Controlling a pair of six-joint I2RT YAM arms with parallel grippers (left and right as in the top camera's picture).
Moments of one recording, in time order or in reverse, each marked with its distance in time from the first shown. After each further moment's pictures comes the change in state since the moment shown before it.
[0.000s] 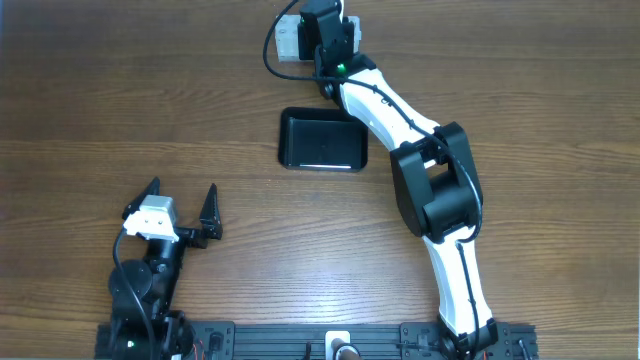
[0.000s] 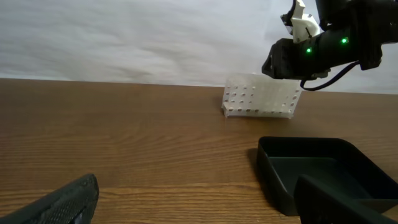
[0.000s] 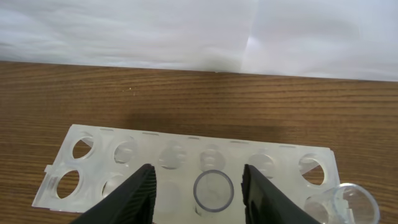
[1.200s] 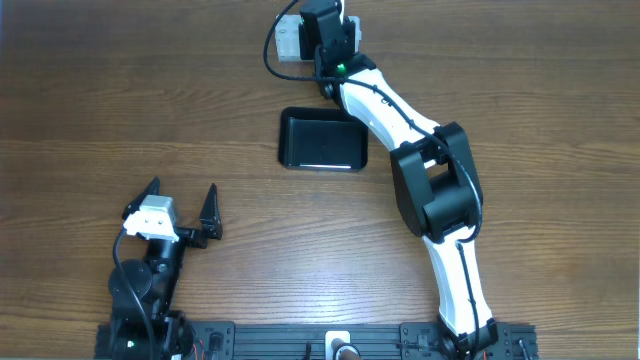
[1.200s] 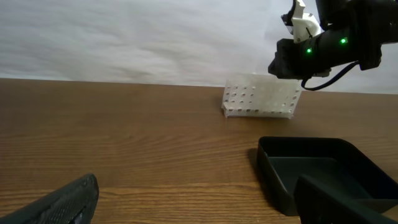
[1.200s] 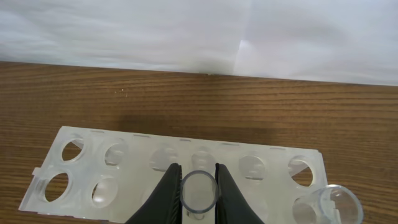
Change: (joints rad) left arm 0.000 0.000 0.000 0.000 0.000 0.000; right arm 0.000 0.000 0.000 0.003 0.026 -0.019
